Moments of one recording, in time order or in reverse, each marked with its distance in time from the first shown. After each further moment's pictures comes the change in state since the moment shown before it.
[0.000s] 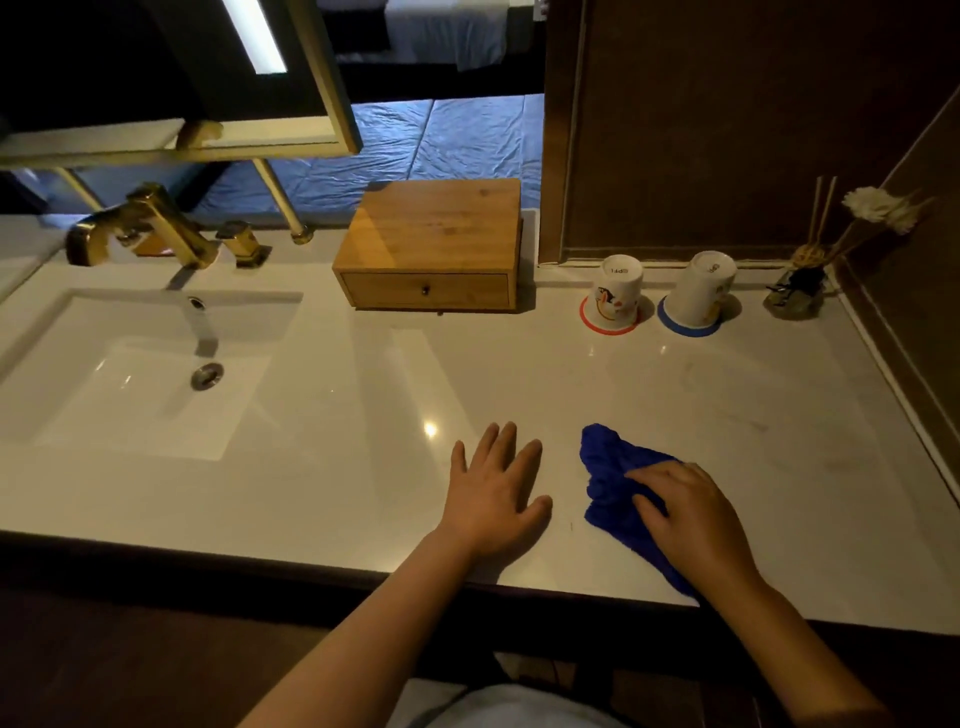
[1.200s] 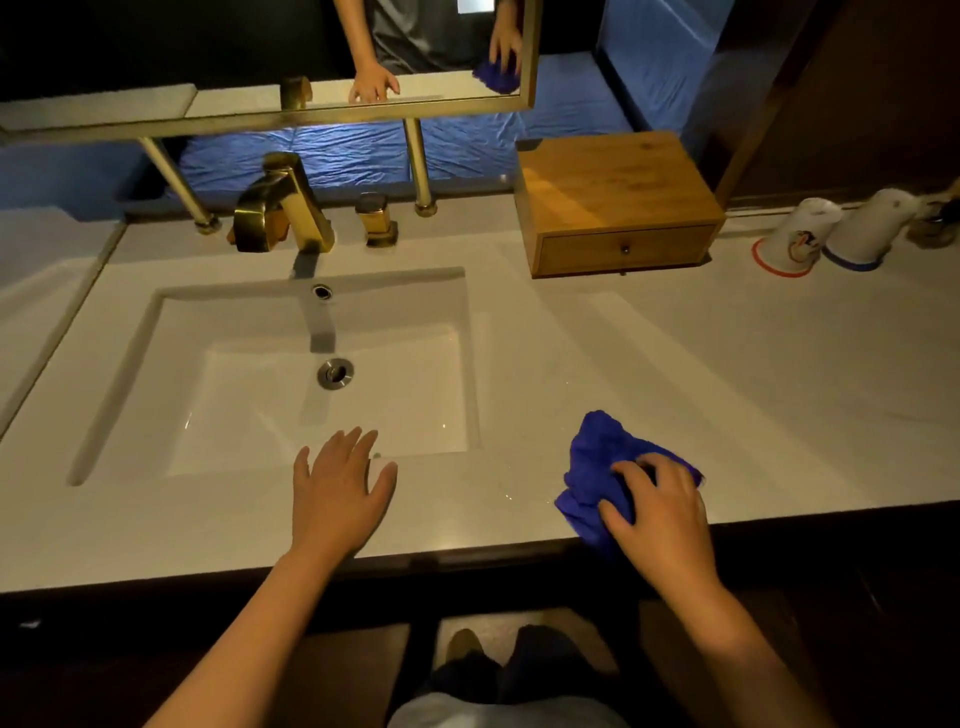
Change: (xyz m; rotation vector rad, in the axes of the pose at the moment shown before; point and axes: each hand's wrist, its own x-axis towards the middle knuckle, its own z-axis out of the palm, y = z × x) left_hand -0.120 -0.448 -0.130 0.080 0.179 -0.186; right_hand -0.025 -0.339 0.189 -0.090 0.007 0.315
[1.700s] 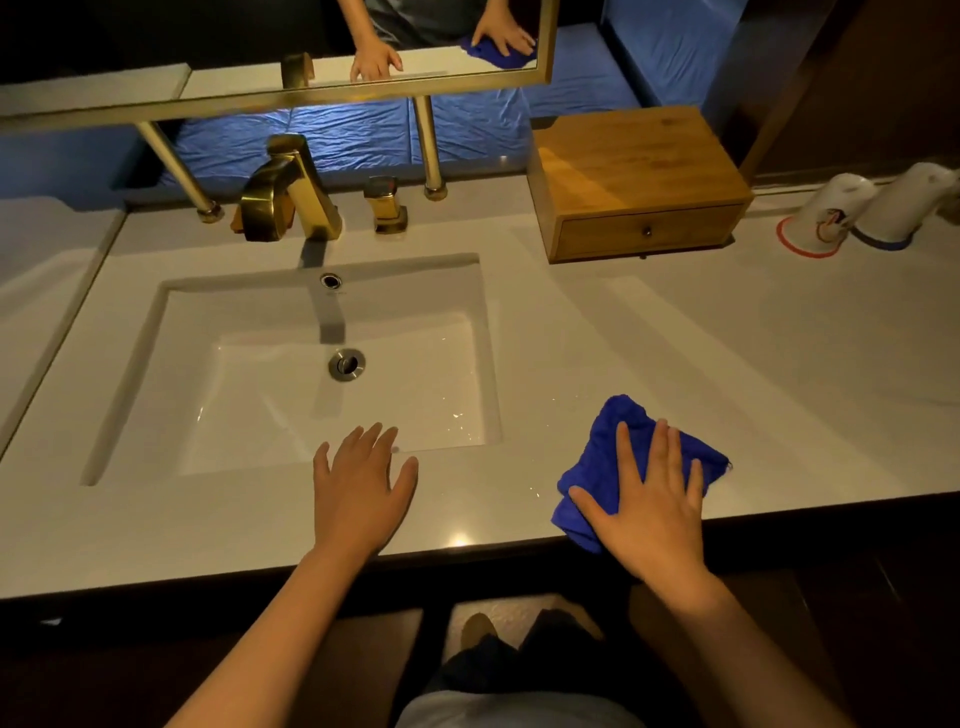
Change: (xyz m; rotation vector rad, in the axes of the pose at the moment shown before) left_hand 0.002 0.000 -0.003 0.024 -0.012 0.012; right_hand 0.004 -0.025 0.036 -0.312 -0.034 0.076
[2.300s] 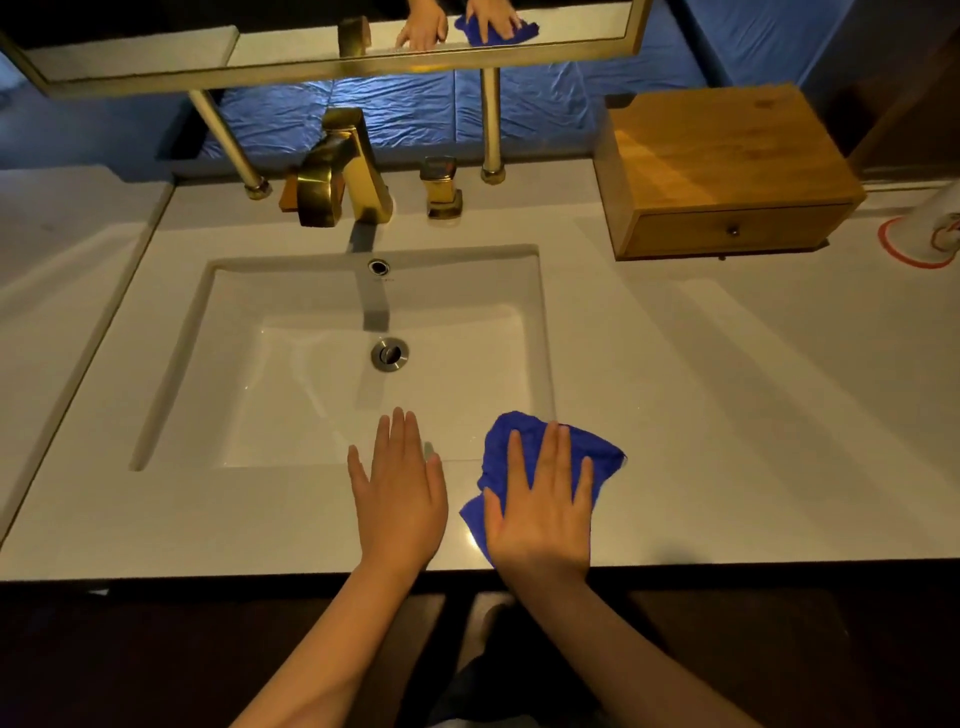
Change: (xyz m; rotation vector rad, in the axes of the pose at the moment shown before) left_hand 0.002 -0.003 0.009 -0.014 0.067 -0.142; right_hand -0.012 -0.152 0.022 -0.076 0.048 -0.193
